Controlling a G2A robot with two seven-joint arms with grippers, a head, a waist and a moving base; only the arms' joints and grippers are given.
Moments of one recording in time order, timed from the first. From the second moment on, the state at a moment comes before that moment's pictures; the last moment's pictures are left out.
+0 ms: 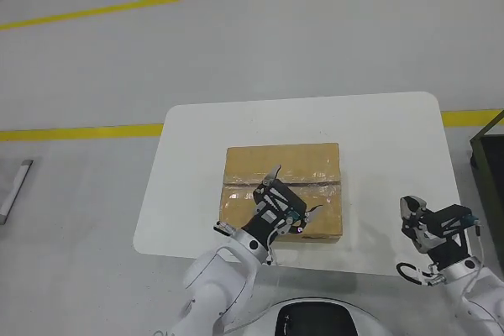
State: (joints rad) left arm 1.26 -1.34 -1.07 -2.10 1.67 -0.31 -0.44; right arm -1.84 -1.20 1.68 -2.04 -1.18 -0.21 0.00
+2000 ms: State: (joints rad) left arm 1.02 -1.41 -0.84 -1.82 2.02 -0.40 -0.63; right arm -1.83 -1.21 1.67 -2.01 -1.15 -0.23 -0.02
